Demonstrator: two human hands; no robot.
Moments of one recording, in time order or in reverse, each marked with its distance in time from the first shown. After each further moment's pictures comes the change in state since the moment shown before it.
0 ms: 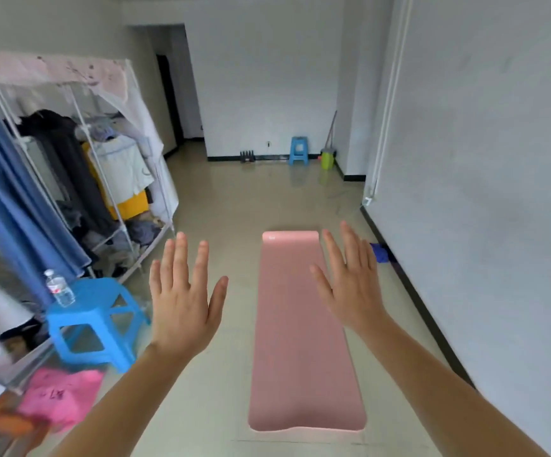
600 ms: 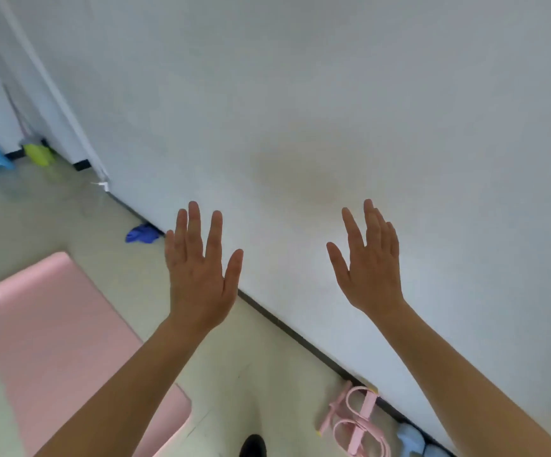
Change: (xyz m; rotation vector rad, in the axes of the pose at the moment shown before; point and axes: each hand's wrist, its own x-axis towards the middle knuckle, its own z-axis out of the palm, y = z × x) left_hand -0.040 0.642 0.138 -0.712 -0.129 0.712; right_hand -0.330 0.454 -0.304 -0.567 0.132 0.743
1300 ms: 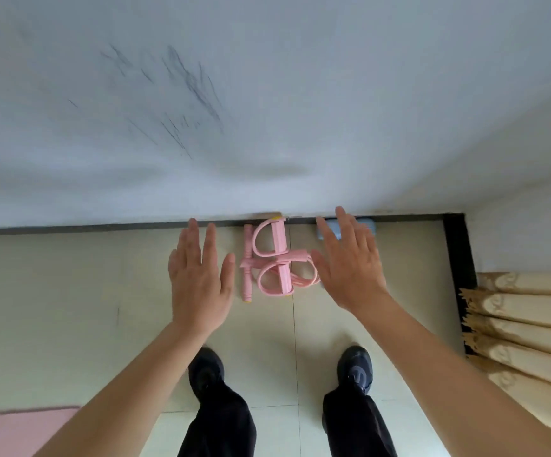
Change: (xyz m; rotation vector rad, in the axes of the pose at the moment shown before) left_hand -0.302 0.091 0.542 -0.315 -0.973 0.285; right_hand -0.446 0.245 0.300 -0.359 -0.595 0.791
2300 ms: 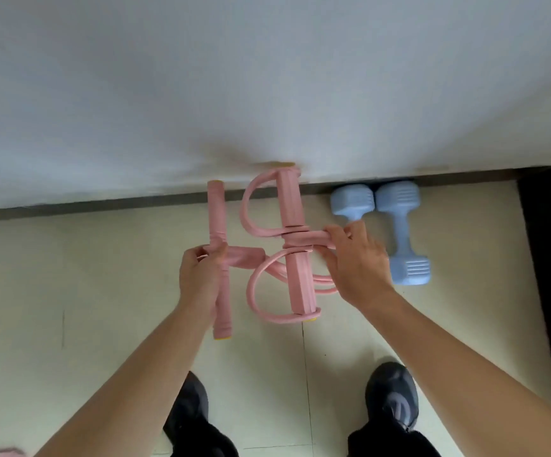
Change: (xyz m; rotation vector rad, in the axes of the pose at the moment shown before) left_hand 0.062 -0.043 0.237 -0.947 -0.165 -0.895; right_hand 0.017 0.071 0.249 0.073 0.053 0.087
